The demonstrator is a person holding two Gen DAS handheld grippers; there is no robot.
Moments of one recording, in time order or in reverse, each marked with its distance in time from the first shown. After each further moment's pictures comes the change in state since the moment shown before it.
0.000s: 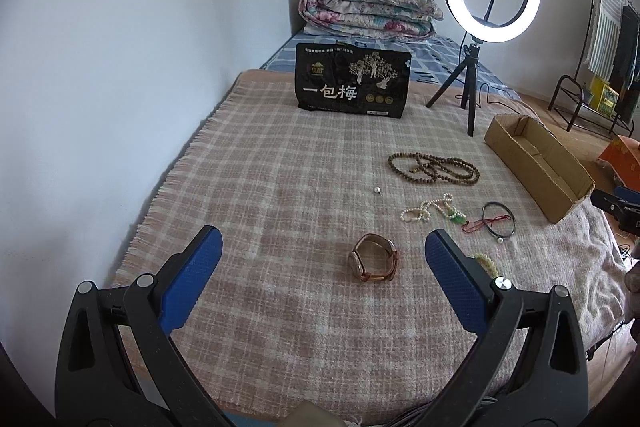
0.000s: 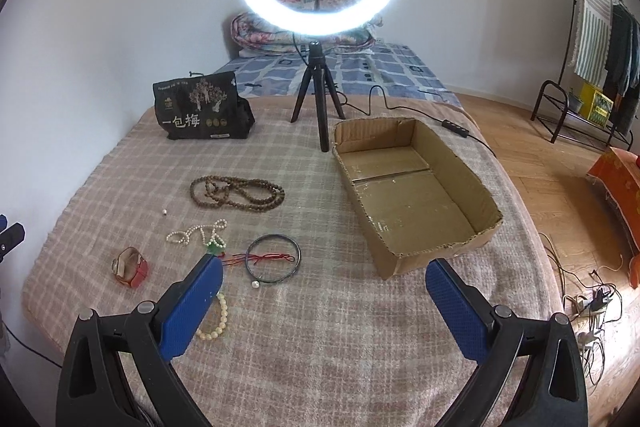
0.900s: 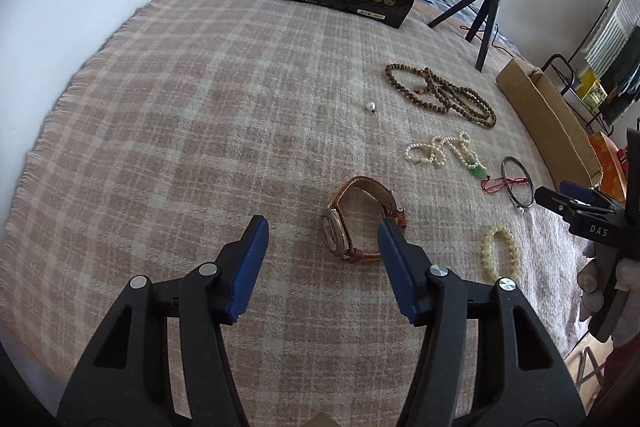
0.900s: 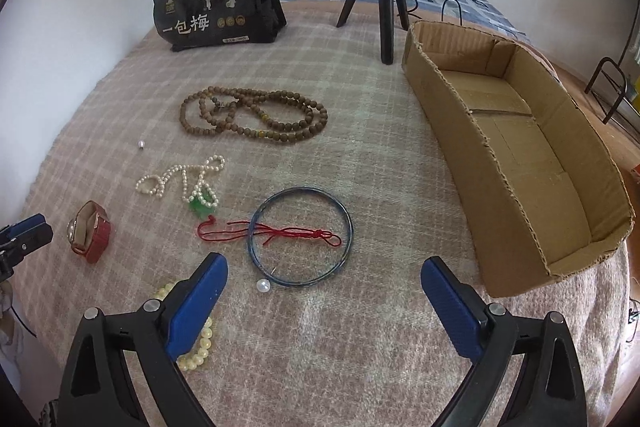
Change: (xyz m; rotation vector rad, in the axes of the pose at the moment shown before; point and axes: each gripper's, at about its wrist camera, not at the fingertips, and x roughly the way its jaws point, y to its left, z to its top) left arm 0.130 -0.001 -0.031 -0.102 0.299 -0.150; right arm 0.144 0.031 -0.012 -0.094 0.261 0.095
